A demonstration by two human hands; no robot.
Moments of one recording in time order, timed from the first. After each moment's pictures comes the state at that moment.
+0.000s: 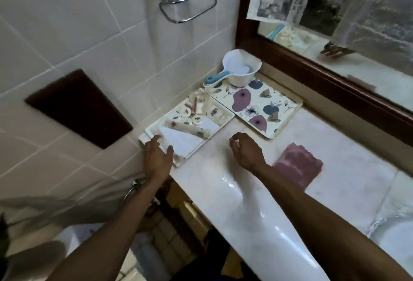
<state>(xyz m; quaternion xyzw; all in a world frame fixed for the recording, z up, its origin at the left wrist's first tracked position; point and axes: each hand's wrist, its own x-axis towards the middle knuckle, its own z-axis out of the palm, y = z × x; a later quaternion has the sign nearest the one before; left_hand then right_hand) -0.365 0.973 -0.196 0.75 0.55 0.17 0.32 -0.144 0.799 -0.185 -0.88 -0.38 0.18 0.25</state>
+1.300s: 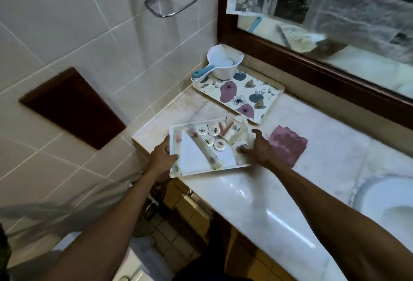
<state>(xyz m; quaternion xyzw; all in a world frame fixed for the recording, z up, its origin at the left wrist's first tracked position) -0.373 0.967 -0.186 0.77 0.47 0.00 0.44 -0.144 0.731 -0.188 -0.88 -0.23 0.28 0.30</state>
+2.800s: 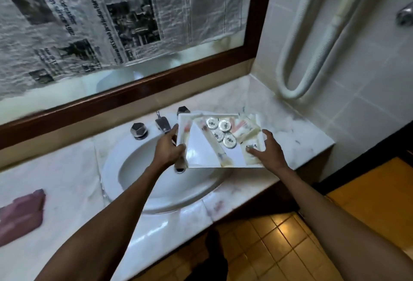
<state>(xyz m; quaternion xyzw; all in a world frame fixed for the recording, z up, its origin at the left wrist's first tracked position) -0.165 0.241 -0.103 0.89 -0.16 -0.12 0.42 -0.323 -0.051 -0.143 -0.86 0.31 -0.08 0.40</state>
